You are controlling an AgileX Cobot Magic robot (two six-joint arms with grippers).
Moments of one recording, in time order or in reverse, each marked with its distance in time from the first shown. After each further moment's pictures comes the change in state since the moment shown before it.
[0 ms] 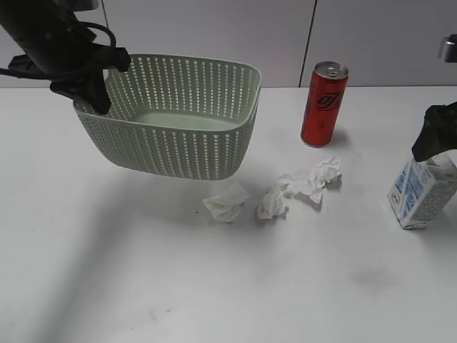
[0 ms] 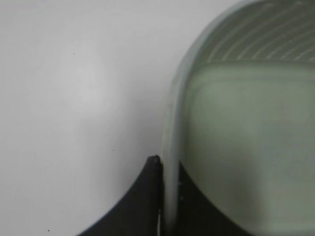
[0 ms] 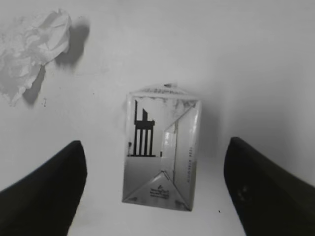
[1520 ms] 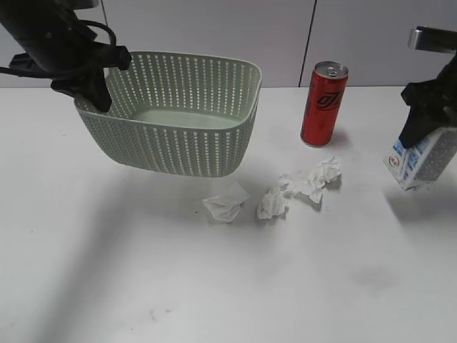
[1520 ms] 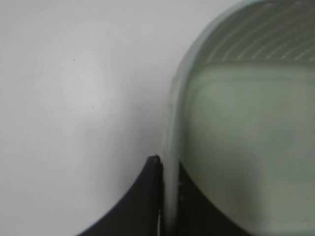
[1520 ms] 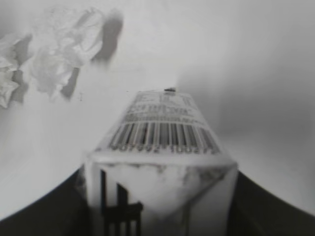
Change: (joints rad) left arm 0.000 0.000 0.000 0.000 -0.017 0.000; right arm 0.025 0.211 -0.334 0.068 0.327 -0.004
